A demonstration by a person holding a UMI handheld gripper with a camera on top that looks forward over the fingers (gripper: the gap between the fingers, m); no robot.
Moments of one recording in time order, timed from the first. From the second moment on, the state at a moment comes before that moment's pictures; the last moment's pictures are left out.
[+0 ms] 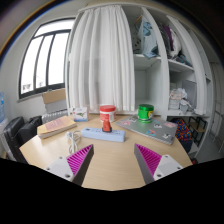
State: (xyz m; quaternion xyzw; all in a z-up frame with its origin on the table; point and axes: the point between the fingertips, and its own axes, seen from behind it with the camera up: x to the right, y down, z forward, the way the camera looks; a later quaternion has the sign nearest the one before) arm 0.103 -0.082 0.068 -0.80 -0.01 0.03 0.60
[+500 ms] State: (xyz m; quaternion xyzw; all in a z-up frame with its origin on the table) arm 0.078 0.095 0.048 -0.81 0.04 -0.01 0.58
